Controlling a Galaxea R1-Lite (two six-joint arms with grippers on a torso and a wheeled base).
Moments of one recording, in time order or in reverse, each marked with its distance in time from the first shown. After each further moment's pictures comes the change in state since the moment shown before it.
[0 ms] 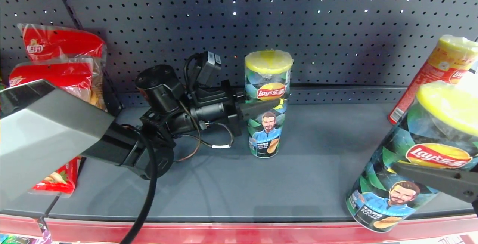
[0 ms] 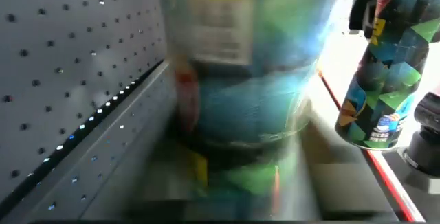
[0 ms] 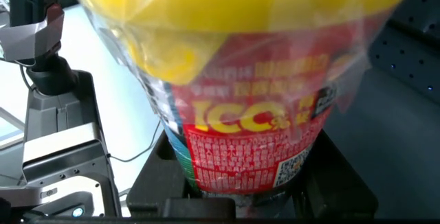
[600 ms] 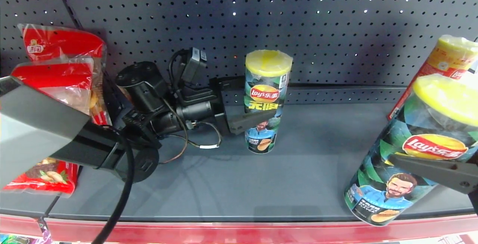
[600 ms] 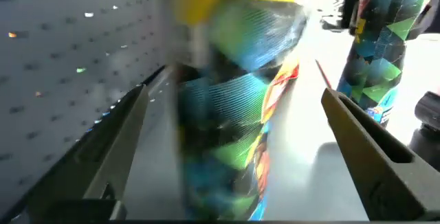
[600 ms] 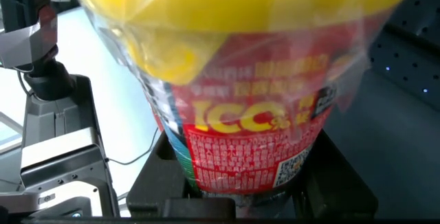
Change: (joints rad) left arm 0.036 -0.069 0.077 0.000 0.000 0.010; right arm -0.001 0.021 -0.027 -0.001 -0.003 0.011
